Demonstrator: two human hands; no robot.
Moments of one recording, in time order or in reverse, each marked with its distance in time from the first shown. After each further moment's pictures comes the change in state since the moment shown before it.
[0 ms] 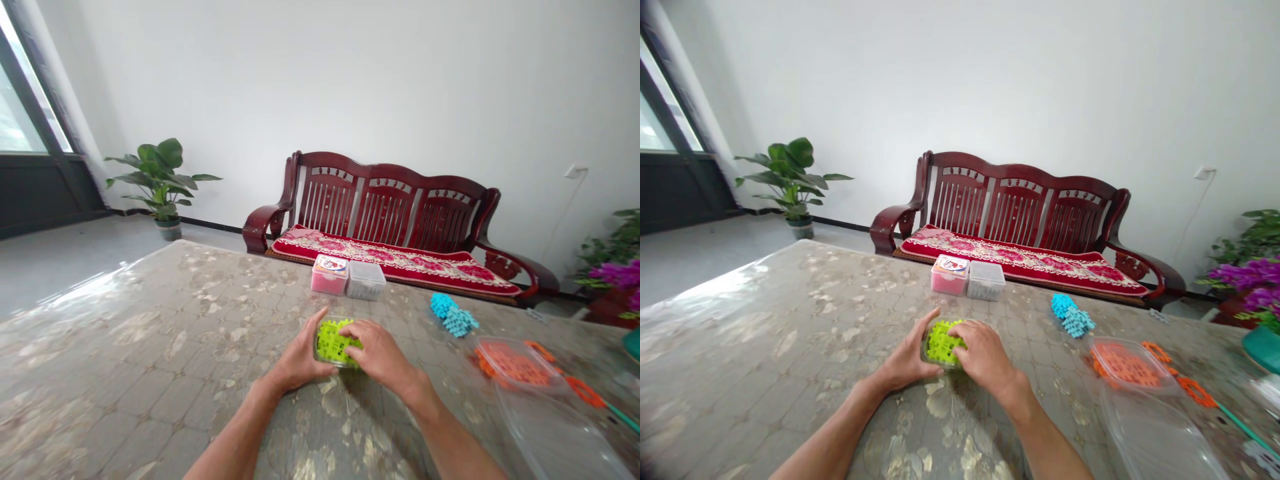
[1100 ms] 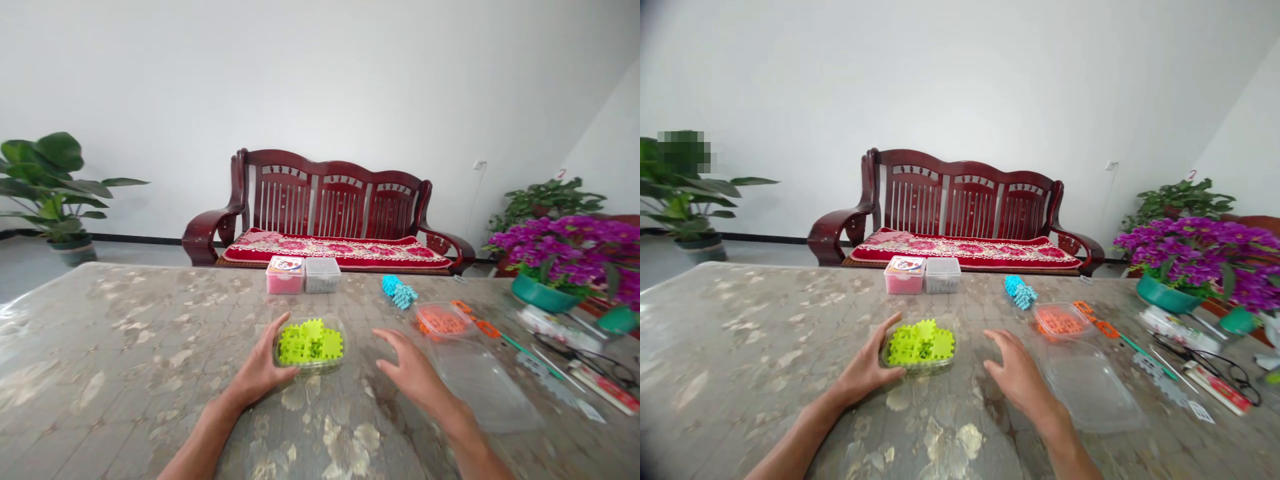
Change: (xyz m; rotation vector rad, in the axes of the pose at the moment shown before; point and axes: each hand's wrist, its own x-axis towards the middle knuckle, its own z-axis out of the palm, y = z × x) left_hand -0.001 0.010 0.004 -0.006 -0.039 -0.074; right_hand -0.131 0.069 -0.040 0.033 0.286 0.366
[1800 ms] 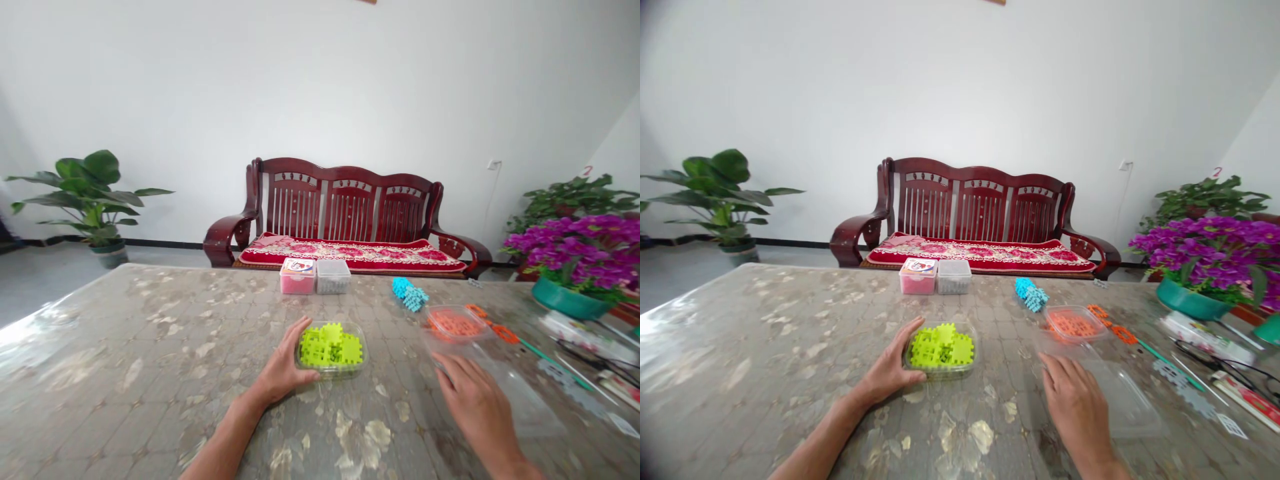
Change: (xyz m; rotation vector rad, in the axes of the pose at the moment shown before) left_hand -0.004 -0.006 0.016 0.019 -0.041 0.118; right_hand -0.059 0.043 -0.022 -0.504 0.381 -0.075
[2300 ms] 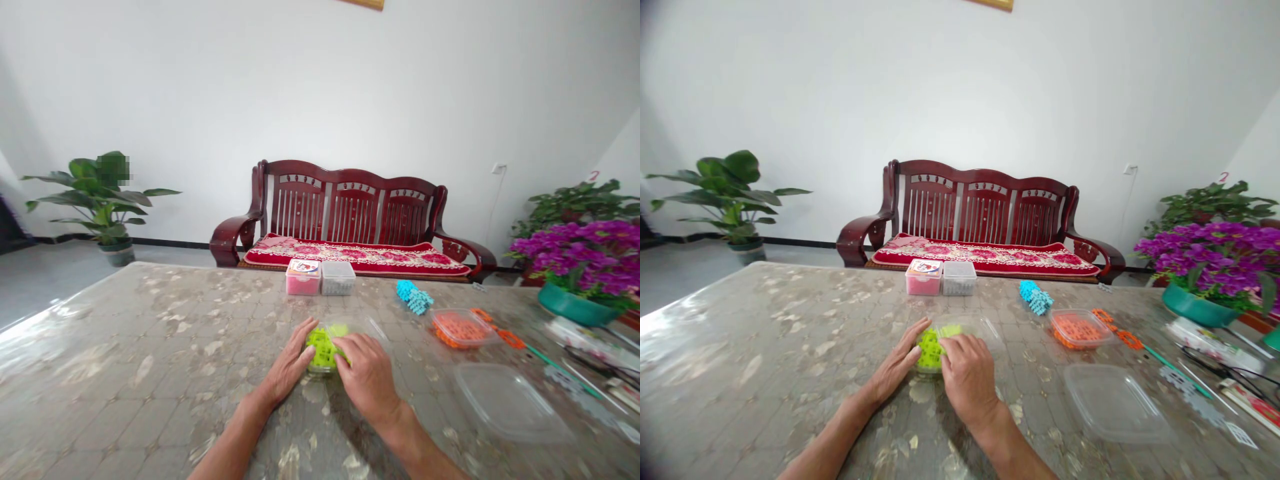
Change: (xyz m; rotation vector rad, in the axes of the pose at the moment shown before) left_hand -0.003 0.007 -0.004 -0.071 -0.020 -0.048; right_hand 0.055 -0.177 0.029 0.390 -0.141 -0.179
